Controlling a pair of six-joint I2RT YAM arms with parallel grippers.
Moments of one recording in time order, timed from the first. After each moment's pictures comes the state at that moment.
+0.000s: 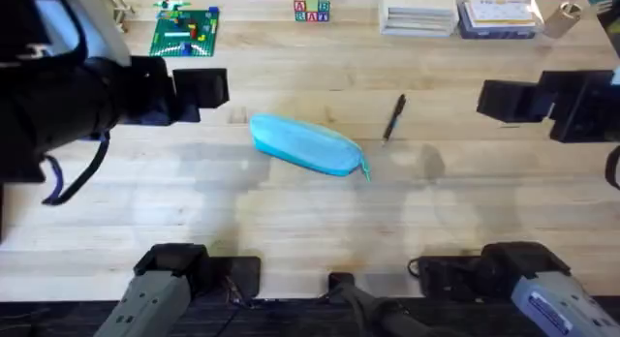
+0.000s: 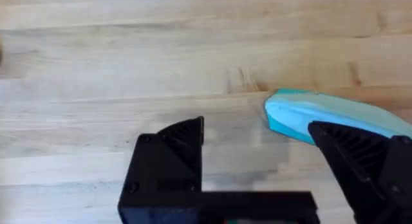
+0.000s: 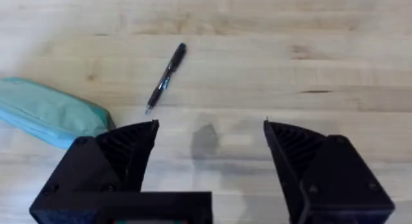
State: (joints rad) left arm -0.01 0.81 1.02 -0.96 0.02 0.01; right arm 0.00 0.74 1.01 -1.02 -0.03 0.05
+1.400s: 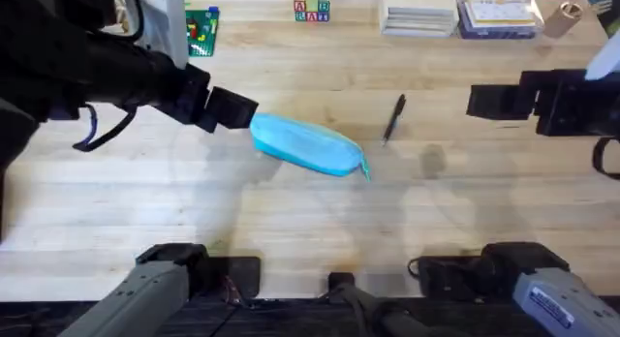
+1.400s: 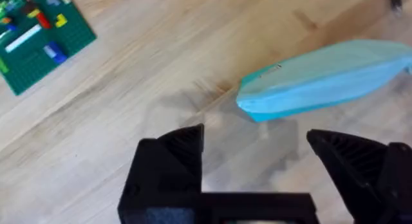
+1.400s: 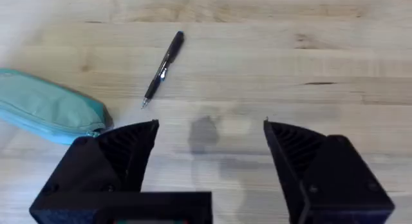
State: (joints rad) left arm 0.01 1.08 1.06 -0.99 0.26 0.44; right arm 0.00 0.84 1.03 -1.06 -0.03 0.05
